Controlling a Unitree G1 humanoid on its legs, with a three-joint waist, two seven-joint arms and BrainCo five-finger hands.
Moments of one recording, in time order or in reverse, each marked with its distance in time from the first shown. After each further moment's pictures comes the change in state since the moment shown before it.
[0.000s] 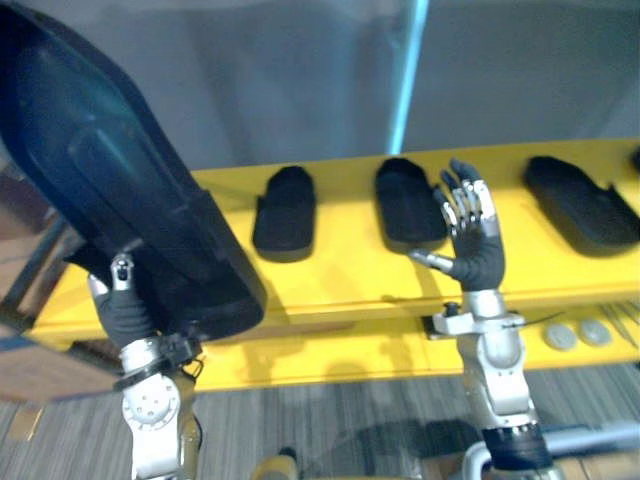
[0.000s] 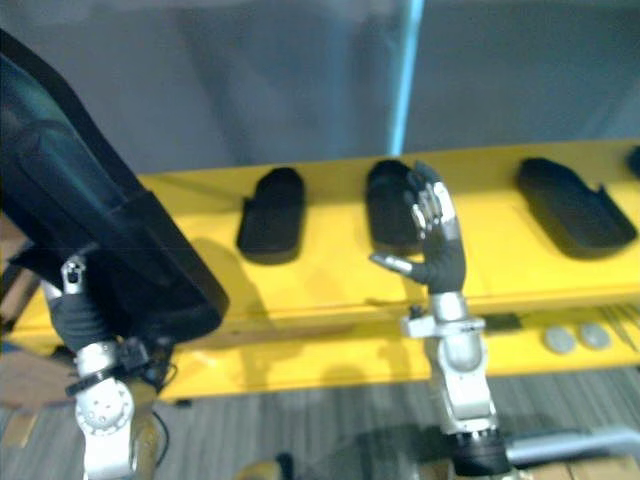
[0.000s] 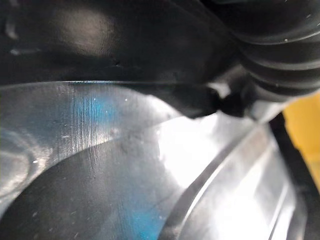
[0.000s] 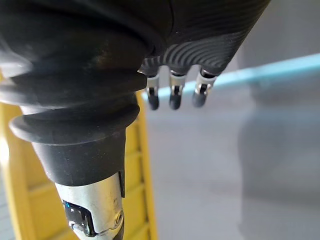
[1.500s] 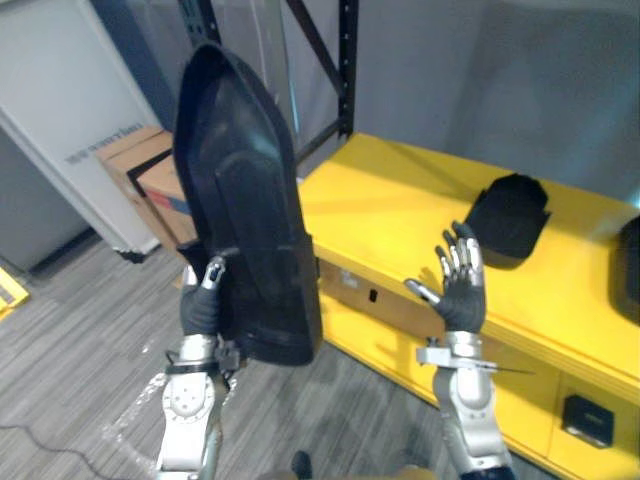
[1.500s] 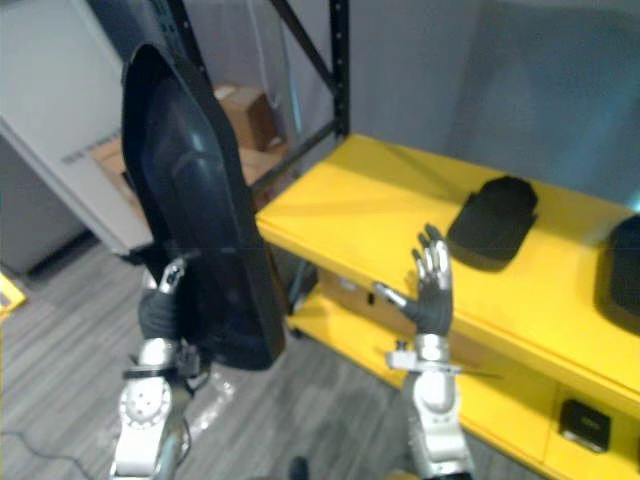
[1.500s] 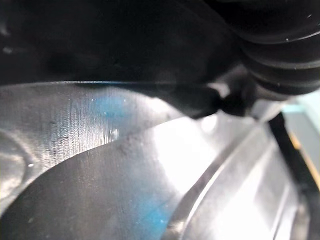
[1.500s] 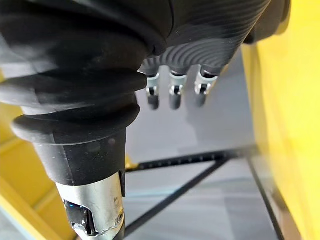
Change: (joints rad) left arm -0.015 0.102 -0.165 0.043 0.013 0.025 -0.203; right arm 0.226 0.179 0.070 0.037 -0.095 -0.048 -0.216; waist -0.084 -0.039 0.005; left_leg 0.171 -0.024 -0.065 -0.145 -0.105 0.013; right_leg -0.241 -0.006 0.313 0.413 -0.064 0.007
